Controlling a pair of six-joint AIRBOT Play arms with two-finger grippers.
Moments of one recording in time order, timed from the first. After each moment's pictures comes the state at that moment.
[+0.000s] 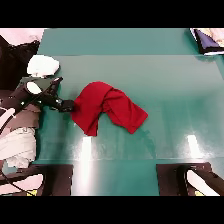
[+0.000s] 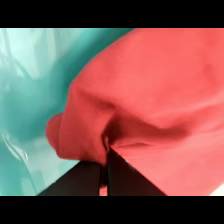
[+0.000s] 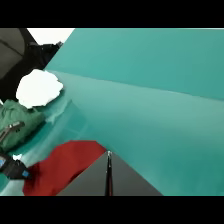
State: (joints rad) left arm -0.04 -1.36 0.97 1.07 -1.02 -1.32; right arm -0.20 -0.99 1.72 -0.80 1.34 1.36
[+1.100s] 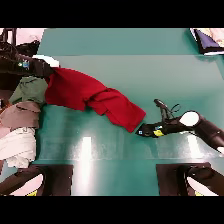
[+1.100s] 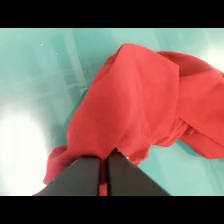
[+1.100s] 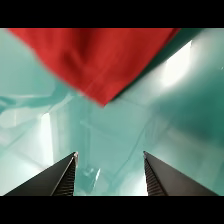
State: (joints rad) left arm -0.06 -1.11 1.43 1.20 -1.23 -1.33; right arm 0.33 -1.01 0.52 -0.83 0.94 1.53
